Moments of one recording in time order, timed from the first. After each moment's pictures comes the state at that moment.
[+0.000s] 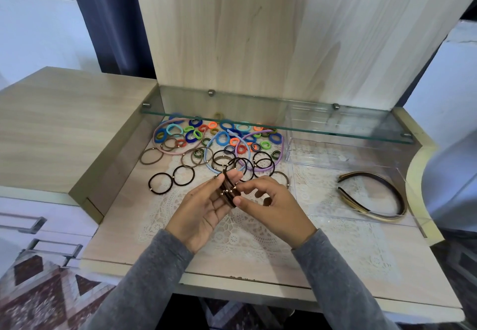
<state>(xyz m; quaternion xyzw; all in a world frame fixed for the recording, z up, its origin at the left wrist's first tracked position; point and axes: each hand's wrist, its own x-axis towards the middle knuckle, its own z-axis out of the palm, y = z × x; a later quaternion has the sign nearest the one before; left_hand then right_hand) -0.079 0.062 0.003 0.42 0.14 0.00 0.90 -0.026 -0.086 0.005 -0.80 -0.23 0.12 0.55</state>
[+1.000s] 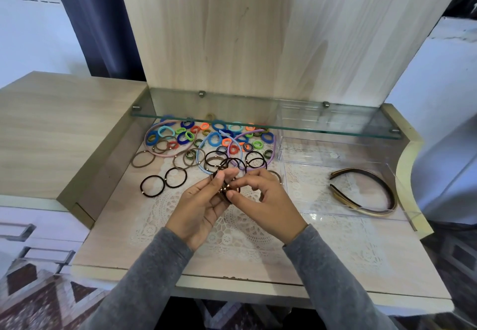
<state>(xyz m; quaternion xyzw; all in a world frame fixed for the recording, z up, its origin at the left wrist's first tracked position) -0.072 0.051 0.004 0.43 0.13 0.02 0.89 -0.024 -0.084 0.007 -0.81 -0.23 0.06 0.53</state>
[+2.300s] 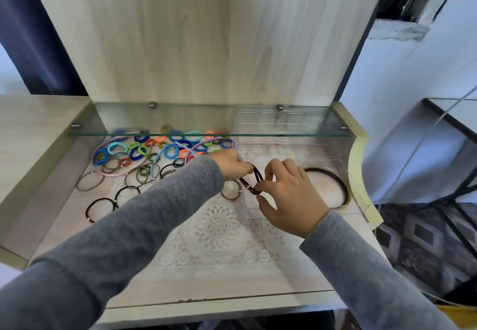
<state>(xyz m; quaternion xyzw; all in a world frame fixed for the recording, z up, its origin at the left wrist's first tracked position) 0.067 -0.016 0.051 0.95 0.02 -0.19 0.25 0.015 -0.184 0.024 -0.93 -0.32 -0.18 0.07</state>
